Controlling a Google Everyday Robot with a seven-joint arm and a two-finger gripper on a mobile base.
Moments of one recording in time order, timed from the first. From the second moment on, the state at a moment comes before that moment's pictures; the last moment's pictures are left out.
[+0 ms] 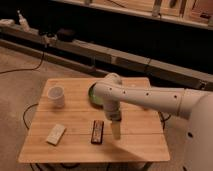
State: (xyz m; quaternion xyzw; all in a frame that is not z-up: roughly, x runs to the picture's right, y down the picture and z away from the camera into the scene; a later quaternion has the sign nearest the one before) arm 0.062 0.201 0.742 -0.45 0.06 -0.04 0.89
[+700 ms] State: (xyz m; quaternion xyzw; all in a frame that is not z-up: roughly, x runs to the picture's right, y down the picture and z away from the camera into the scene) arm 0.052 0.176 0.762 -0.36 0.02 -0.06 0.93
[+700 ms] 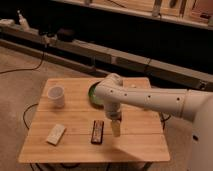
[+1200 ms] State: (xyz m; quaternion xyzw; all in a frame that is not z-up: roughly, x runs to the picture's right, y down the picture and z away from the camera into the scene) arm 0.018 0.140 0.765 -0.25 -0.07 -0.10 0.96
